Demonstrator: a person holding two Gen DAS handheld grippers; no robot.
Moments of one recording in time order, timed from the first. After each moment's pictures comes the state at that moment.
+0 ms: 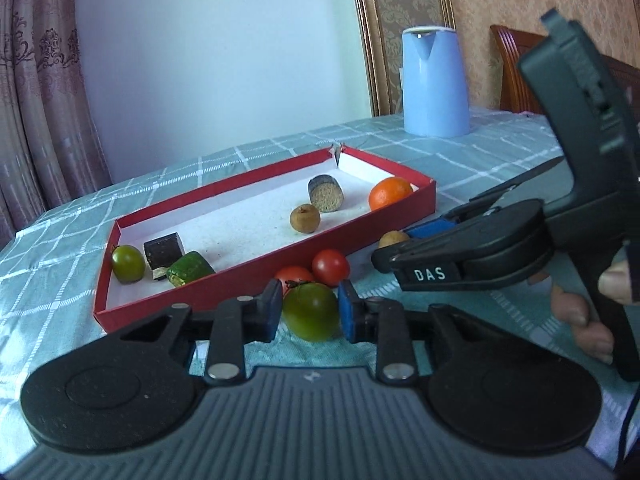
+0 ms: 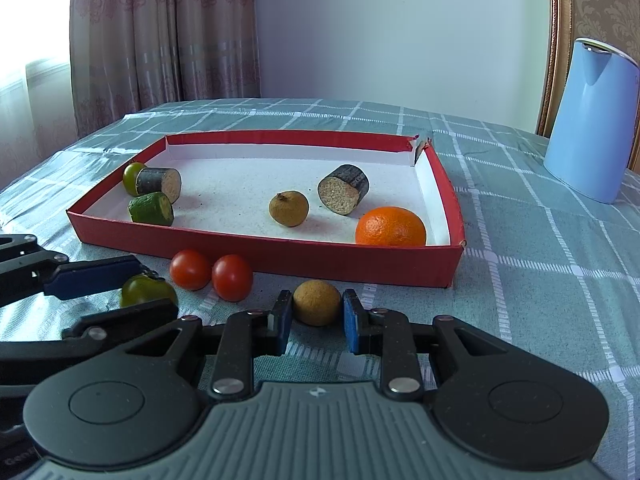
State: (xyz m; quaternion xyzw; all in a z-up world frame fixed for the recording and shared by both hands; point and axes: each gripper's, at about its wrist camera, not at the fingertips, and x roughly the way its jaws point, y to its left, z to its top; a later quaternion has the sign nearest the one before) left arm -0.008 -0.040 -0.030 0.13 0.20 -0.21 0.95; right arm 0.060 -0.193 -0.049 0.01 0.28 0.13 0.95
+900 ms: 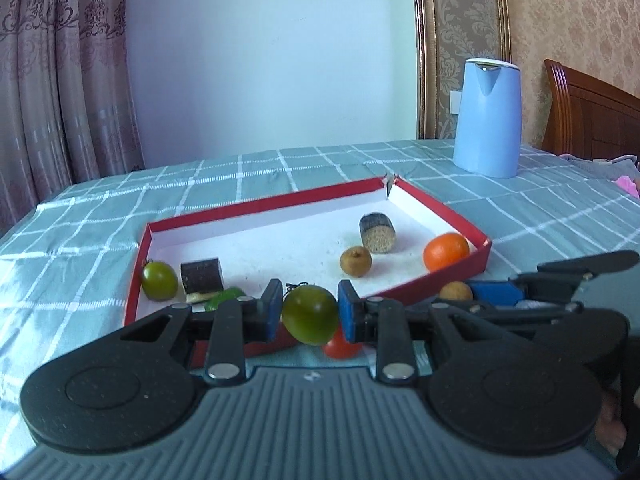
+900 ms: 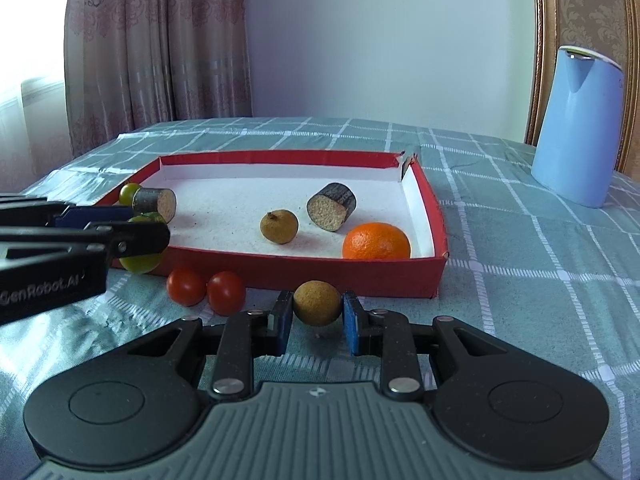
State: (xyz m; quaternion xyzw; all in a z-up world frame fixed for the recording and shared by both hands) left arm 0.035 -0.030 0.000 0.06 0.21 -0.16 0.96; right arm 0.051 -0.198 -0.044 0.02 0.26 0.12 0.96
